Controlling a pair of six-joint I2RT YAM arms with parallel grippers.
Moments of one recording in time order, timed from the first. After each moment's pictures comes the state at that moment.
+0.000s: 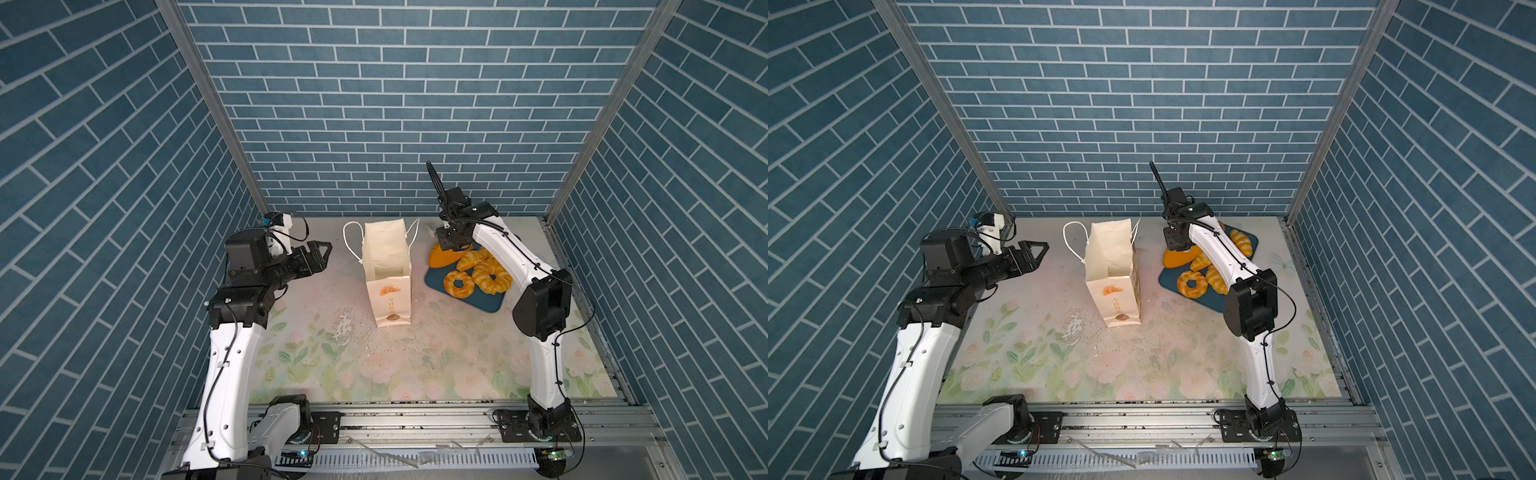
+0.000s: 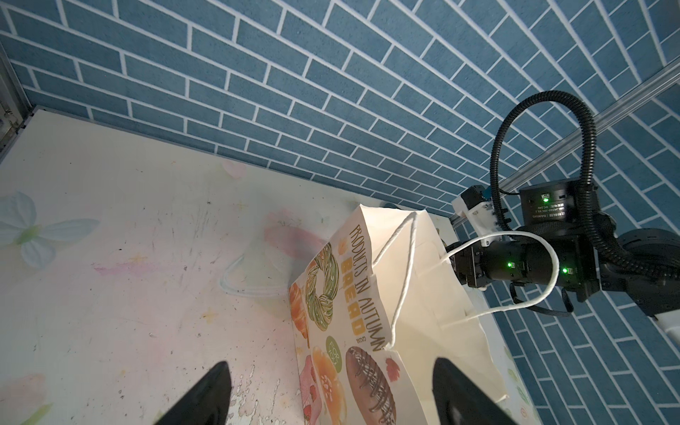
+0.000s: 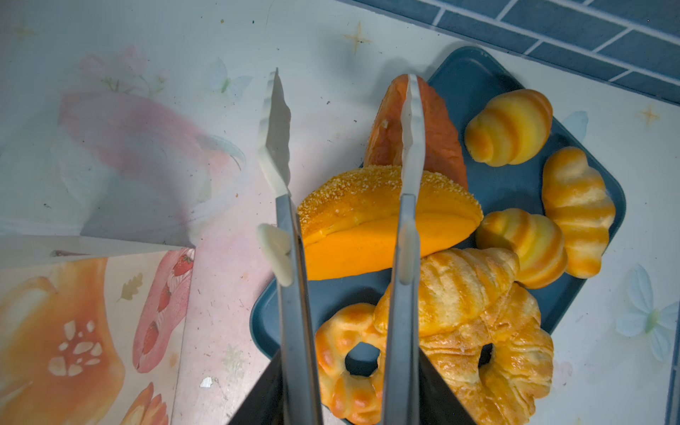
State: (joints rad) left arm 0.06 1.01 1.22 -0.67 0.47 -0.34; right arm 0.54 2.14 2.15 -1.10 0.18 0.13
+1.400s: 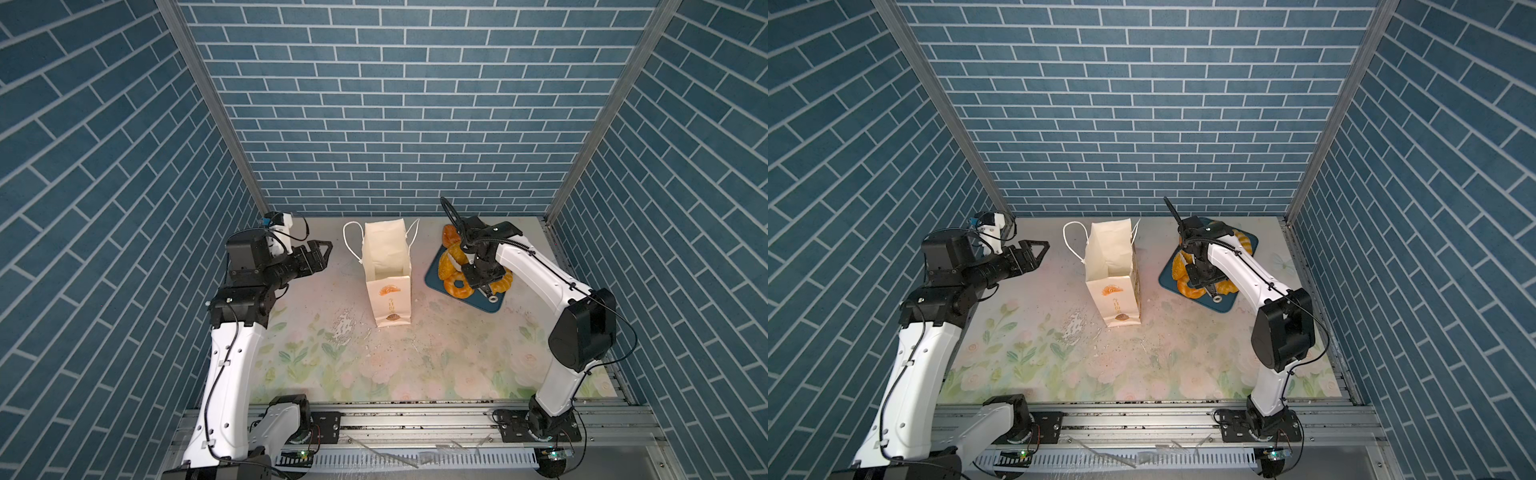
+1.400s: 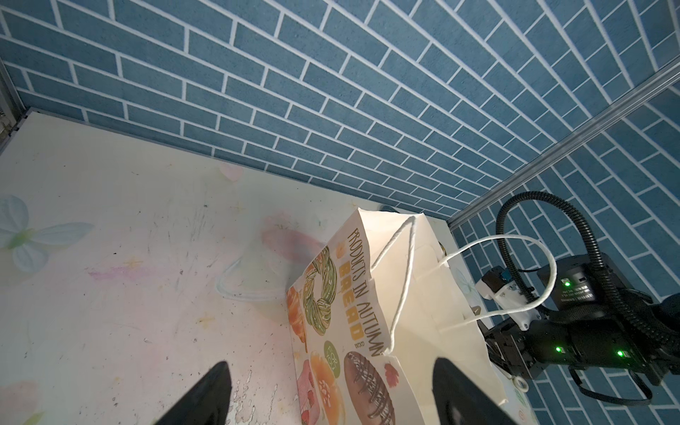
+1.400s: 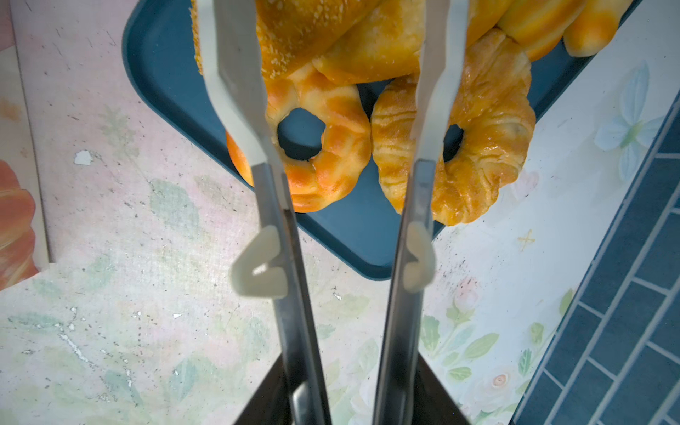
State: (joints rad) left arm 0.06 1.02 1.21 -0.64 0.48 -0.35; right arm 0.51 1.80 1.67 -1.30 0.21 0.16
